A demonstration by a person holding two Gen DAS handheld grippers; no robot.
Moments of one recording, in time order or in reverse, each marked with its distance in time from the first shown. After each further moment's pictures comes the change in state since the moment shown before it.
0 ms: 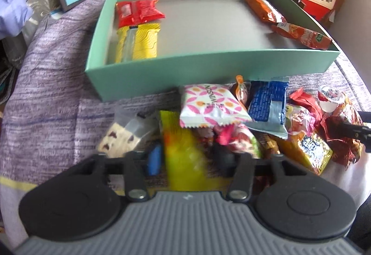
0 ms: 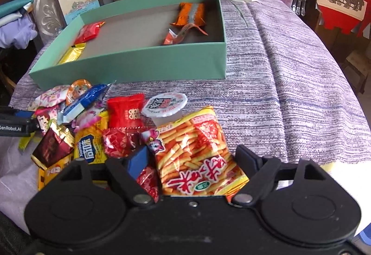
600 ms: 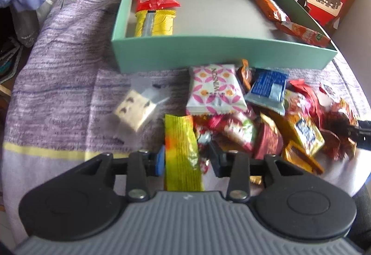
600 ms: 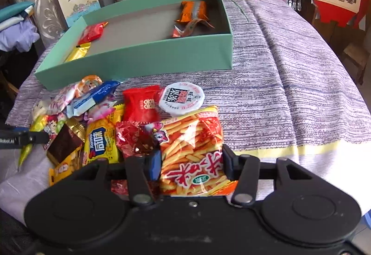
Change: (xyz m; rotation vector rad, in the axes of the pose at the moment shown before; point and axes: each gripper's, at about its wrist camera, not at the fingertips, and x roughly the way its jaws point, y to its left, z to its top) left arm -0.020 0.015 -0.022 -0.081 0.032 -0.010; right arm -0.010 0.013 -0.016 0.047 0.000 -0.001
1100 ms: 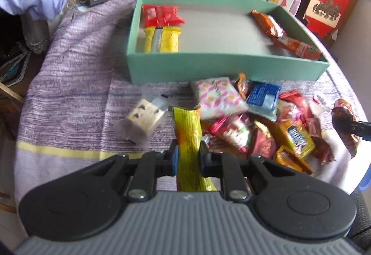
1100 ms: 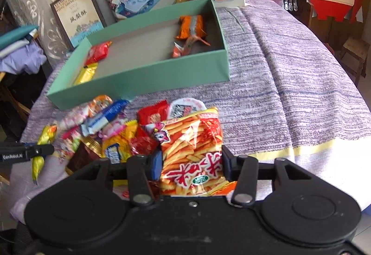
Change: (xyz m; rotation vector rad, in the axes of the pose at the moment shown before) left arm -0.036 0.005 -0.007 -0.013 -0.079 -0.003; right arm -0.030 -0.009 0.008 0.070 -0.053 0.072
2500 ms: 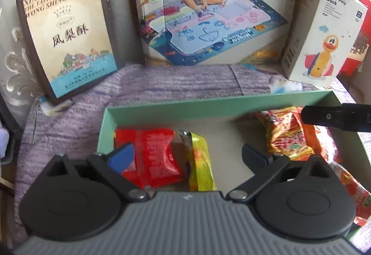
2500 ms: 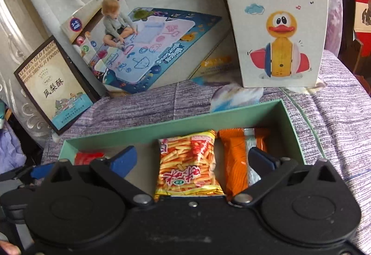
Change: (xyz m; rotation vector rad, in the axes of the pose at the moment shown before) left arm 0.138 -0.018 0.233 0.024 -0.099 0.086; right arm 0.184 0.044 0.241 0.044 -0.041 0.050
